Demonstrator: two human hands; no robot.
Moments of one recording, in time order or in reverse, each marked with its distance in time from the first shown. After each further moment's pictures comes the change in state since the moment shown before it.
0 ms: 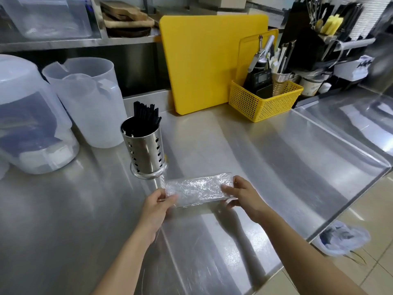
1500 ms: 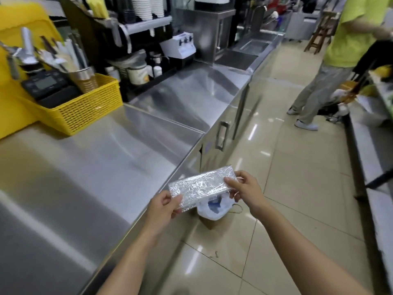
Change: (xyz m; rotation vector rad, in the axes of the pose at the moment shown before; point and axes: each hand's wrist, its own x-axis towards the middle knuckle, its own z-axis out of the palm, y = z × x) left_hand -0.078 -0.022 0.492 0.187 -0.560 0.069; right_hand -0.169 0.076 -0.458 0.087 0.669 -0.060
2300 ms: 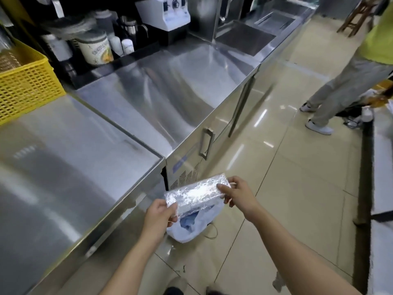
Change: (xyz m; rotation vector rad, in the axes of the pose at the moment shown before) left_hand 0.186 -0.017 0.165 -0.044 0.174 -0.281; right_hand 0.233 0.032 -0.124 -0.200 -0.141 0.193
